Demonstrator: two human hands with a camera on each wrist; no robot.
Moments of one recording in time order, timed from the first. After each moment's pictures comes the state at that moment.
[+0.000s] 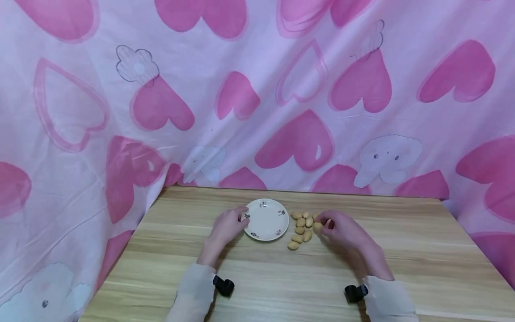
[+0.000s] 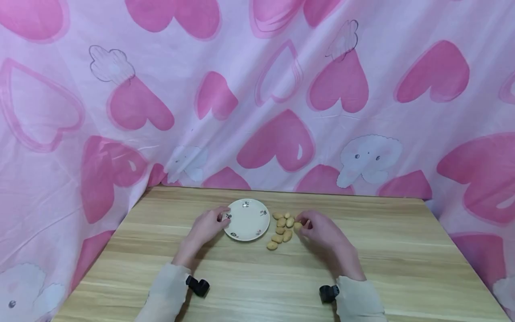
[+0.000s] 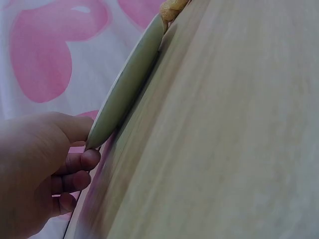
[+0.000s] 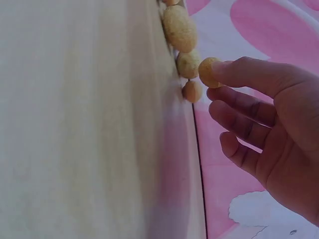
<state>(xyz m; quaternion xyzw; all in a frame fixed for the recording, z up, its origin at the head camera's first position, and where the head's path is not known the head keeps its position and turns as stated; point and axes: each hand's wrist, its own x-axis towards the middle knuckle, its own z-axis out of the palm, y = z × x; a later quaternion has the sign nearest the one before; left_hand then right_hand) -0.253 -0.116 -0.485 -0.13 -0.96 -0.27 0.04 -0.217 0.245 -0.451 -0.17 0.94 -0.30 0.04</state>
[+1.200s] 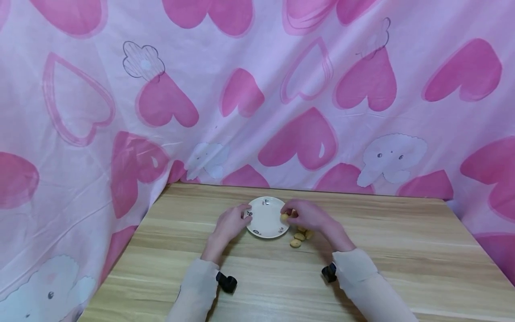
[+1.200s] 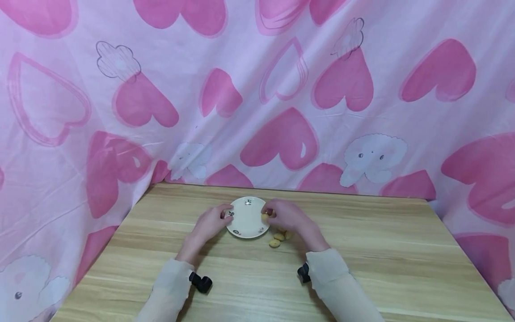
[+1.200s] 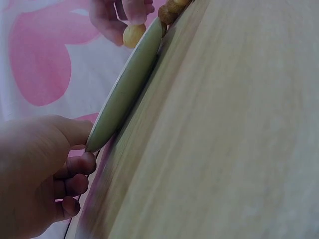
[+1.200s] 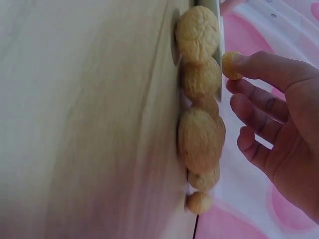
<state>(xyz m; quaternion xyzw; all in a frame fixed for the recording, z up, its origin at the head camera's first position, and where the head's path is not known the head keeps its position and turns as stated) -0.251 -0.114 -0.485 -0.11 -0.95 -0.29 0.02 -0.259 0.156 -0.442 -0.27 0.93 -0.24 0.06</state>
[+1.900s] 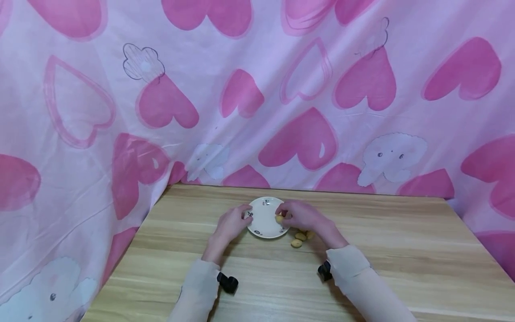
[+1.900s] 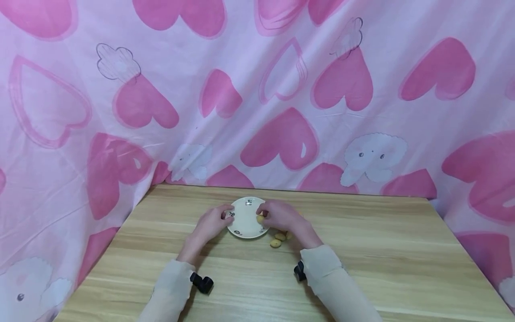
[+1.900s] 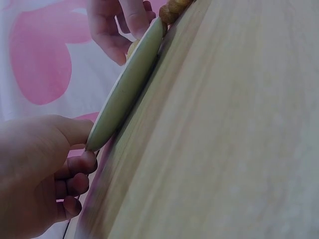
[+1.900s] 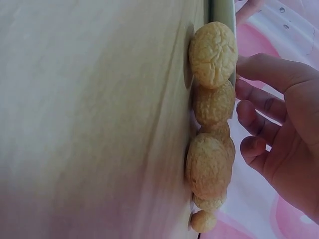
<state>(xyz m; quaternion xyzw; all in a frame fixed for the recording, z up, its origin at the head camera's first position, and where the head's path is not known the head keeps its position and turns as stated) -0.251 -0.114 -0.484 -0.11 -0.95 -0.30 0.01 -0.266 0.140 -0.447 -0.29 0.93 -0.22 0.07</state>
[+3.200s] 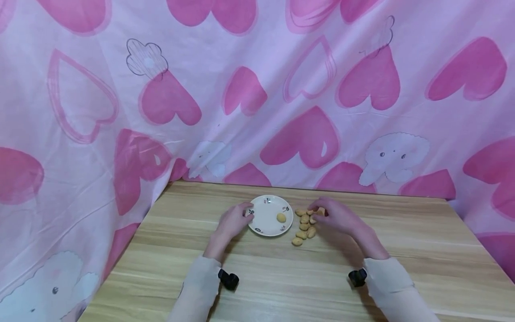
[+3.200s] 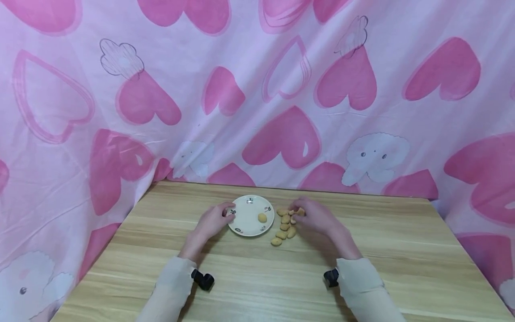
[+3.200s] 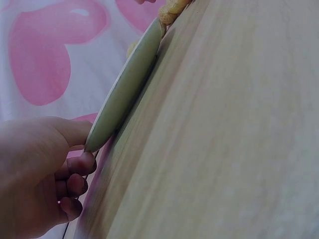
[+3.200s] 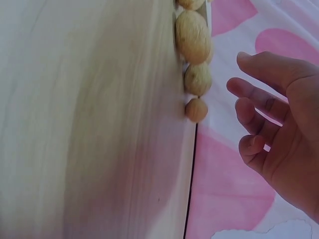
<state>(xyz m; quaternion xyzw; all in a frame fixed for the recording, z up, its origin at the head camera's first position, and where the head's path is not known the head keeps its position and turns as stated) -0.249 -0.114 -0.483 -0.10 -0.95 -0.31 0.01 -0.245 0.225 -0.440 -0.26 0.93 -0.26 0.02</state>
